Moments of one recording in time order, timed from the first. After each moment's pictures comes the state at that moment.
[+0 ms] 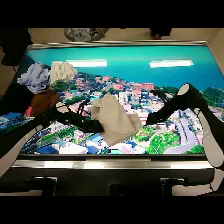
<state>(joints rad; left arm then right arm) -0.34 -1.51 1.02 0.74 -1.12 -1.32 -0.07 -1.63 1.27 -1.08 1.48 0.90</state>
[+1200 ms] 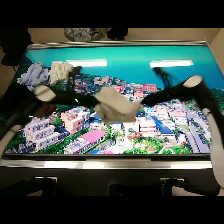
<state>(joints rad) -0.38 -1.30 1.29 0.91 -0.94 -1.27 -0.04 -1.45 1.36 -0.79 1.28 0.71</state>
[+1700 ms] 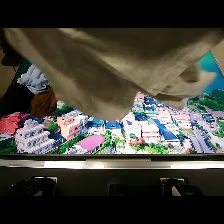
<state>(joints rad) -0.40 -0.92 1.89 1.08 -0.96 -1.39 -0.04 -0.87 1.84 -0.85 1.12 0.86</state>
